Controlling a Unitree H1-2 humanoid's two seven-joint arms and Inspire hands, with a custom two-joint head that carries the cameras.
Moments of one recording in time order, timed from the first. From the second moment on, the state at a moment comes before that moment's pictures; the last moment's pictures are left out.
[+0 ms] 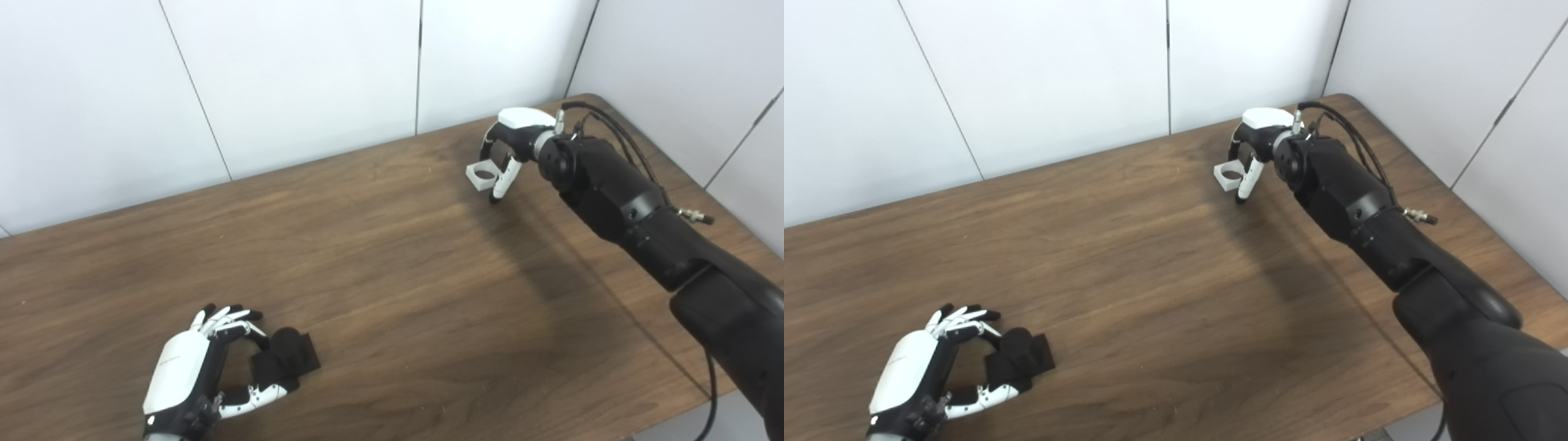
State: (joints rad) left arm -0.01 0.29 -0.33 -0.19 0.70 0.02 -0.10; right arm -0.64 -0.68 0.34 0.36 -0.74 0.39 0.41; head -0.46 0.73
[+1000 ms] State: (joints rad) left arm 0.00 0.29 -0.33 -0.19 0.70 0.01 -0.10; right arm -0.64 -0.68 0.35 0.34 -0.74 0.37 0.42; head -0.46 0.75
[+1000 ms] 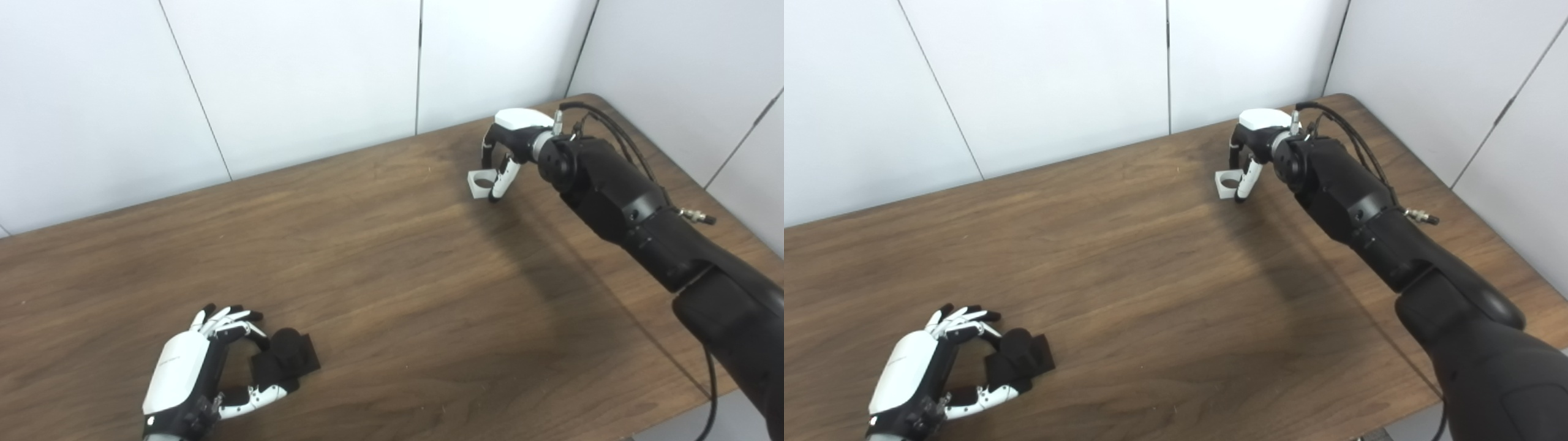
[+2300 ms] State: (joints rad) left arm 0.01 0.24 -0.37 -0.19 0.76 0.05 -0.09; right arm -0.42 -0.66 0.32 -0.25 -0.69 0.26 0.58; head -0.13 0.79
